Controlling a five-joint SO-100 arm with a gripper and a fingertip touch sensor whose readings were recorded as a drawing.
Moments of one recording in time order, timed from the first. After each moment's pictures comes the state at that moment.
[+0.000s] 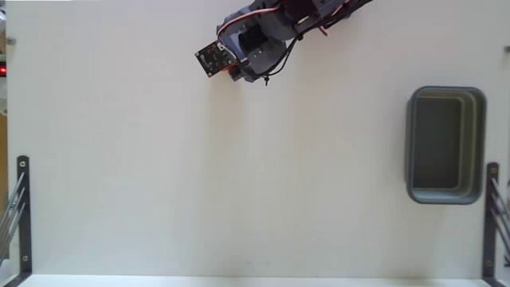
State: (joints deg) arm 55.5 152.1 155.6 53.1 -0.3
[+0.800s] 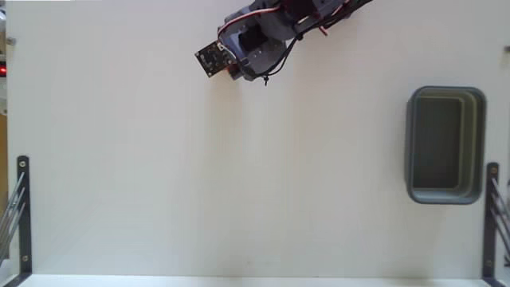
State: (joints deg) arm 55.5 152.1 155.6 53.1 -0.3
